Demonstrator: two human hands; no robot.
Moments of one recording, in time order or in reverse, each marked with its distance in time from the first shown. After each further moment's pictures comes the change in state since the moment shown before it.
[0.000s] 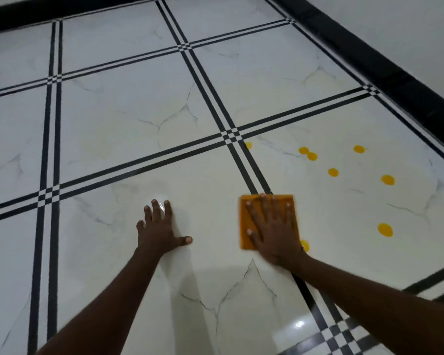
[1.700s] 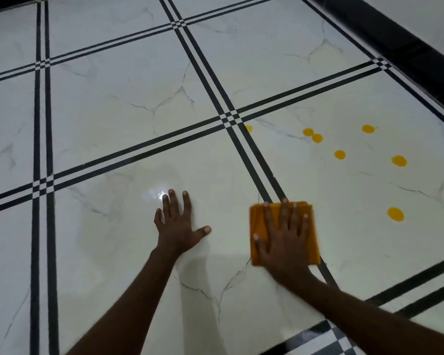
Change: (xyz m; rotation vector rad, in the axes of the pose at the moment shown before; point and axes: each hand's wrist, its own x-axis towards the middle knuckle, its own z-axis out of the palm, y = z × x) left_hand -0.012 0.038 0.036 -0.093 0.157 0.121; right_hand -0.057 -0.029 0.008 0.083 0.089 0.289
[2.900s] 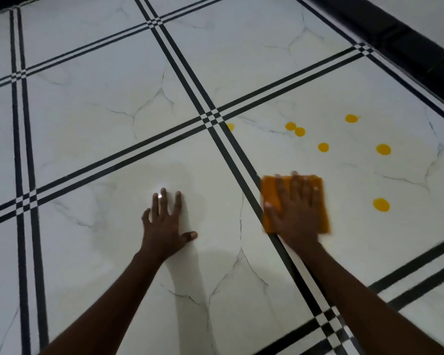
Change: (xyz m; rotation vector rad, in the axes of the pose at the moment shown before) left_hand 0.005 0.013 -0.021 0.172 -0.018 0.112; right_hand 0.054 0.069 -0.012 -0.025 0.068 0.135
